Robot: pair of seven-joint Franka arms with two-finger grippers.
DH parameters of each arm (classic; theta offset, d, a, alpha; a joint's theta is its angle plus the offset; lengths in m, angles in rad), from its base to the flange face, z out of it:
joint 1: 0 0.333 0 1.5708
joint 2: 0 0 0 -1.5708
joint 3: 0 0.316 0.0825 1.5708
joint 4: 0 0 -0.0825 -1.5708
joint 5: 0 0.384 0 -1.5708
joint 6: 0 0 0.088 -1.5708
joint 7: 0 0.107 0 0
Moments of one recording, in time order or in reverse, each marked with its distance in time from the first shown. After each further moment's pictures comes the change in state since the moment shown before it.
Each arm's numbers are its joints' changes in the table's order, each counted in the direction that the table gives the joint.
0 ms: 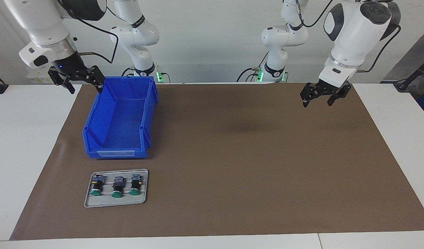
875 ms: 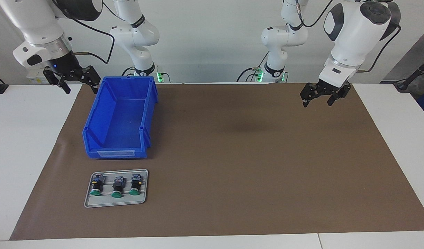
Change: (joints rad) left arm 0.000 0.000 0.000 0.000 0.000 0.000 0.000; right arm -0.013 -0.002 -0.009 0.002 0.000 -0.035 -0.013
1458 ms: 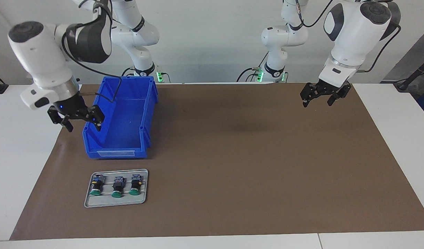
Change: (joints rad) left arm 0.000 0.000 0.000 0.000 0.000 0.000 0.000; right arm 0.006 -0.353 0.020 0.140 0.016 -0.317 0.000
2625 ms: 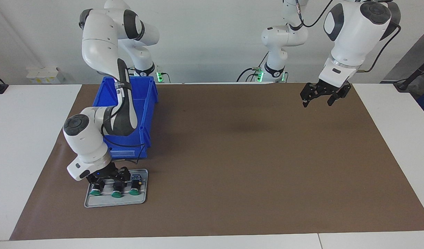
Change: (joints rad) left arm 0.000 0.000 0.000 0.000 0.000 0.000 0.000; right arm 0.008 -0.341 0.035 0.012 0.070 -0.387 0.009
